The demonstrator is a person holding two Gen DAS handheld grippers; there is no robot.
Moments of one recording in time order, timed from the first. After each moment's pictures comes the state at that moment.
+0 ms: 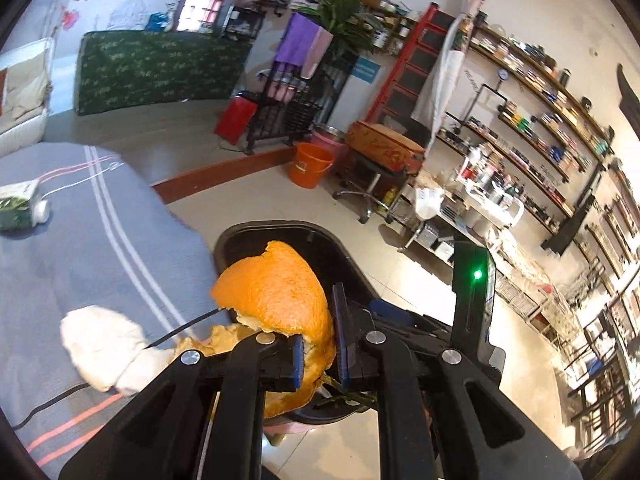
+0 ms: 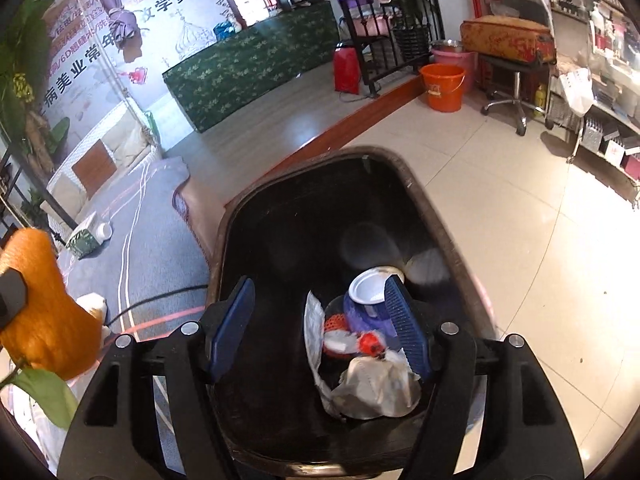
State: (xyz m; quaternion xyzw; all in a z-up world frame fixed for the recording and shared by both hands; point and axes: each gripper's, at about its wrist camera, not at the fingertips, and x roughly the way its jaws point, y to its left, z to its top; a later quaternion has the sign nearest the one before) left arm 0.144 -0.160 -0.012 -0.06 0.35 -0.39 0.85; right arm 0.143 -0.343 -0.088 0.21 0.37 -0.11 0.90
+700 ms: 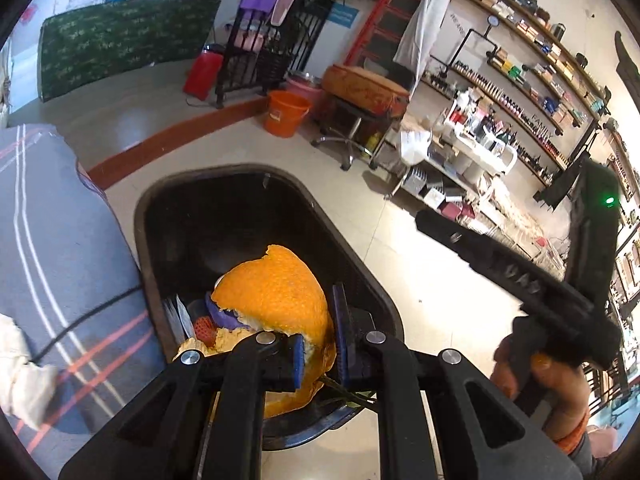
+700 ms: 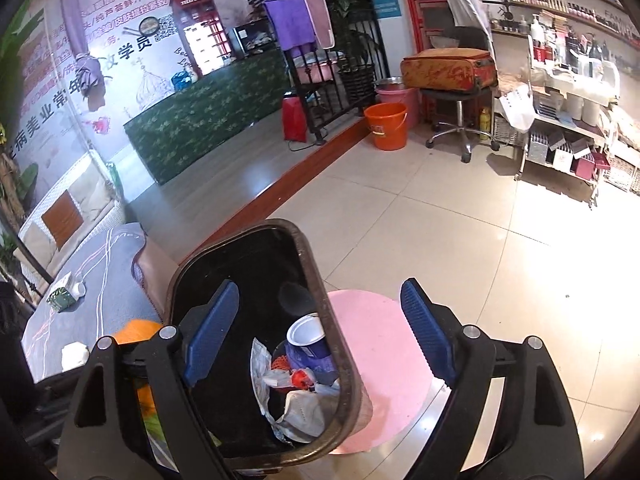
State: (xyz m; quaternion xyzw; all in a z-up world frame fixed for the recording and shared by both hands) left arm 0.158 -0.229 -0.059 -0.01 0.42 -0.42 0.80; right arm 0.090 -0.408 -0.048 0.21 0.31 -0.20 0.91
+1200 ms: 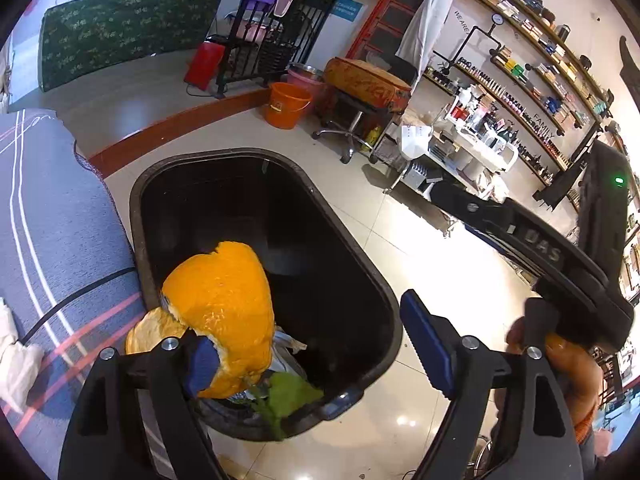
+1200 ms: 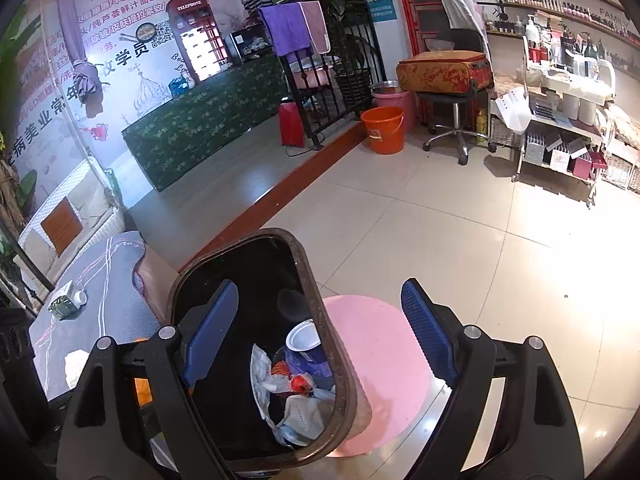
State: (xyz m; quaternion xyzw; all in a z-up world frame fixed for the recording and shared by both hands) left arm 0.150 -0.221 -0.059 -0.02 0.43 -0.42 0.80; right arm 0.089 -0.408 -0.041 0.22 0.30 -0.21 0.91
